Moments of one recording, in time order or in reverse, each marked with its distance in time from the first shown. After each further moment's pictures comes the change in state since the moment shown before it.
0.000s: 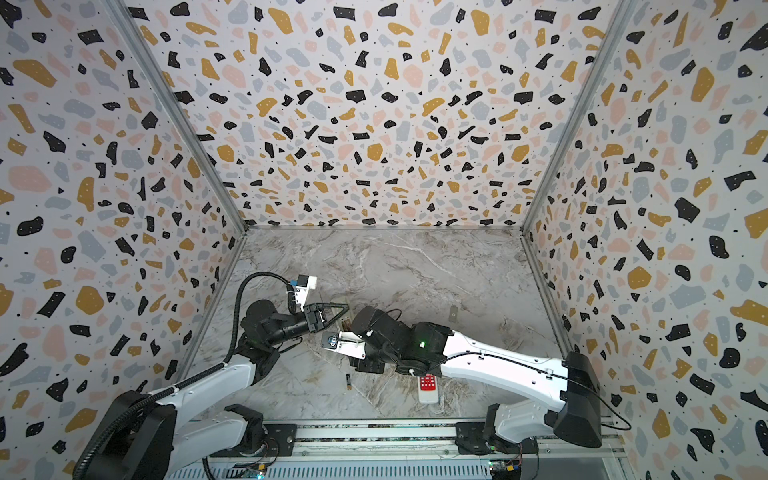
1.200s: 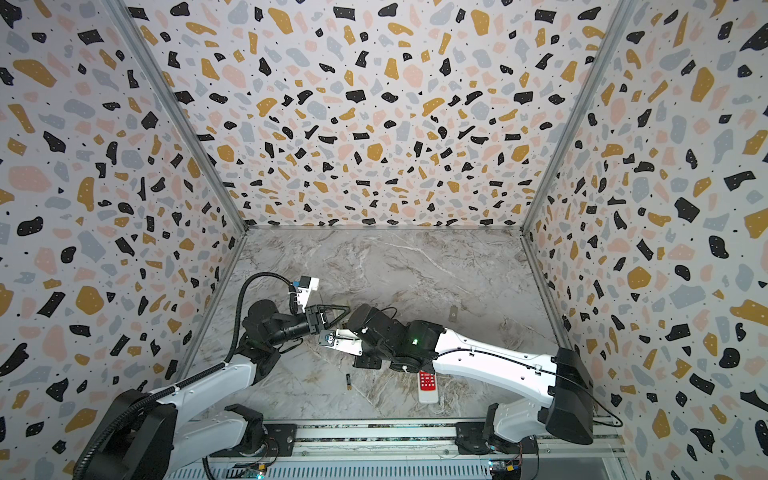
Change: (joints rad) left arm -0.012 0.005 0.000 -0.014 0.017 0.000; right arm -0.018 0.046 0.000 0.042 0.014 -0.035
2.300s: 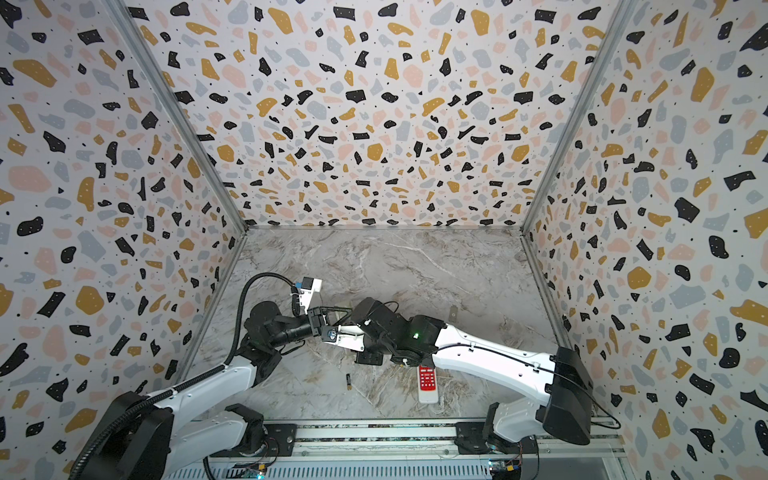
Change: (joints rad) left arm -0.043 -0.022 0.000 -0.020 -0.029 0.026; right arm -0.059 0.012 -0.003 0.013 -0.085 -0.031
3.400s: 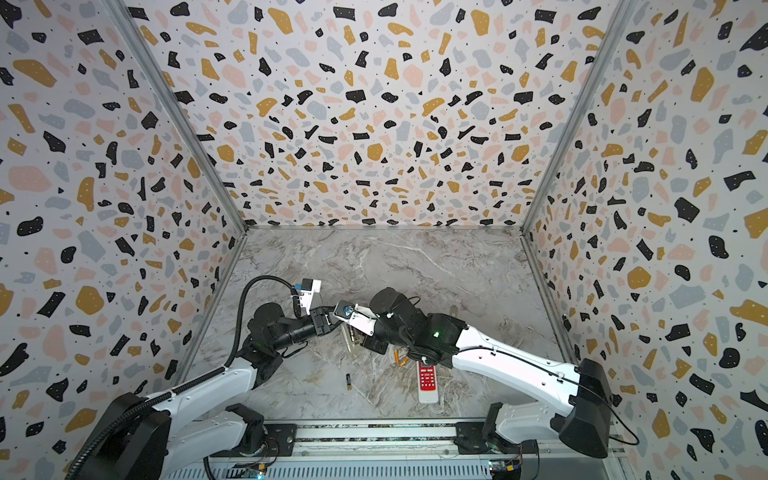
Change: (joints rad) left arm -0.027 -0.009 -0.011 -0.038 -0.151 0.013; right arm -0.053 -0.125 -0.051 0.109 0.053 0.190
